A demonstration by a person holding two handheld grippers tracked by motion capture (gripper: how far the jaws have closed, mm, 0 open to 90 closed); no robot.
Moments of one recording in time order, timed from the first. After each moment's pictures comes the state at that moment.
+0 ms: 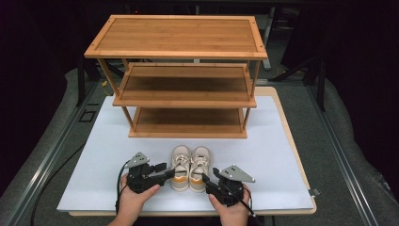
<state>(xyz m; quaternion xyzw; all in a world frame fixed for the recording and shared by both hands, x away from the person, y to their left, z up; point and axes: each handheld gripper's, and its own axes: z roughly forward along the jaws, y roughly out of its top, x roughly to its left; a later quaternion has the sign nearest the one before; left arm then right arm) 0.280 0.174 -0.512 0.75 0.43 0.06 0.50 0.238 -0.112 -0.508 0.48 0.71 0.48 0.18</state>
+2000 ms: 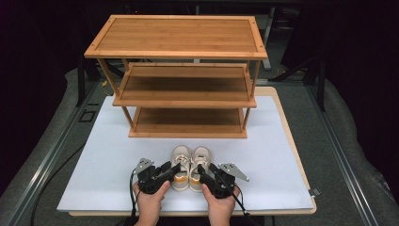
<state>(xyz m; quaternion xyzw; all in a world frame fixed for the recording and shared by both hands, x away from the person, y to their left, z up) 0.281 0.147 -0.552 0.64 0.53 0.11 0.54 0.266 -0.092 -0.548 0.59 0.60 0.52 0.17</state>
